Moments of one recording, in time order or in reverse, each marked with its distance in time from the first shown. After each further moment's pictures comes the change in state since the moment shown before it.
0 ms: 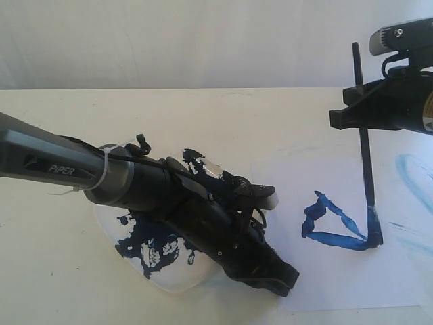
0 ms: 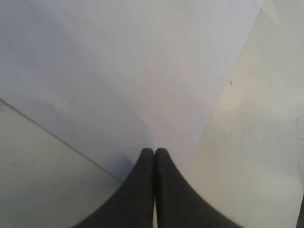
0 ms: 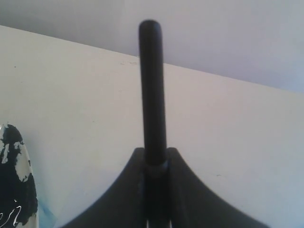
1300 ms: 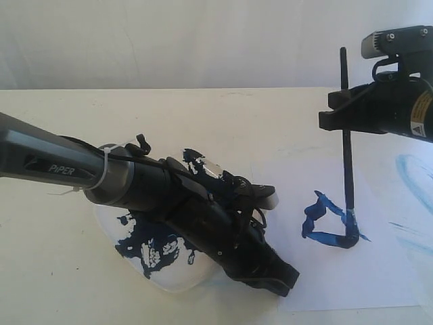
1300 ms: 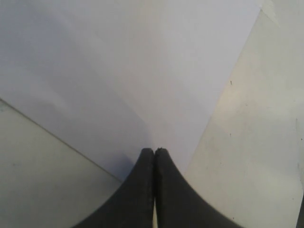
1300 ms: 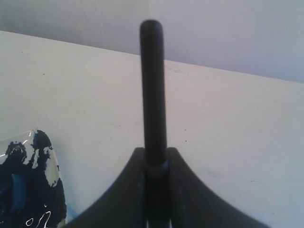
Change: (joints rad) left arm 0.000 0.000 0.000 0.000 0.000 0.000; right arm 0.000 0.055 0.000 0.000 -0.098 0.046
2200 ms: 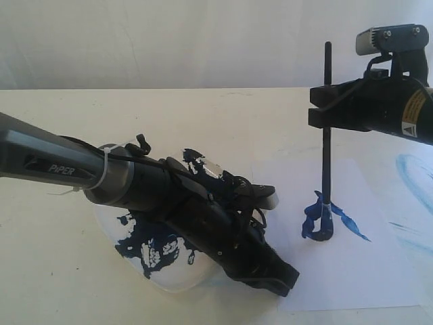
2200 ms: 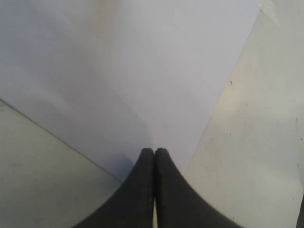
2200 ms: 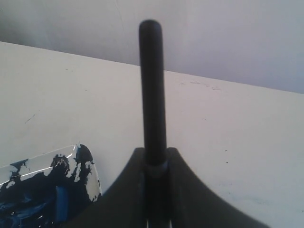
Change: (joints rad) left arm 0.000 0.000 0.000 0.000 0.000 0.000; right arm 0.000 0.027 0.000 -0.009 -0.163 0.026
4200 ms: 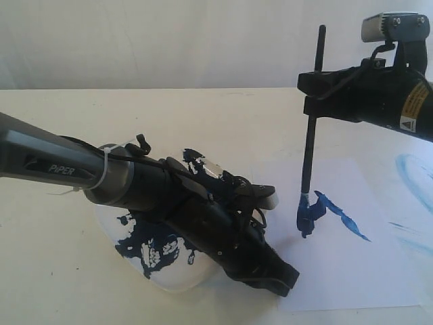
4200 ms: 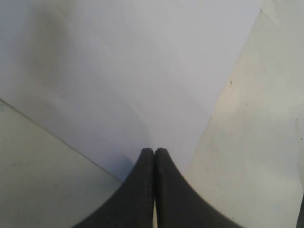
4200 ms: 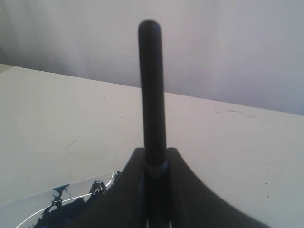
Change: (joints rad) left arm 0.000 0.000 0.000 0.000 0.000 0.000; right arm 0.000 0.000 0.000 0.023 -0.153 0.018
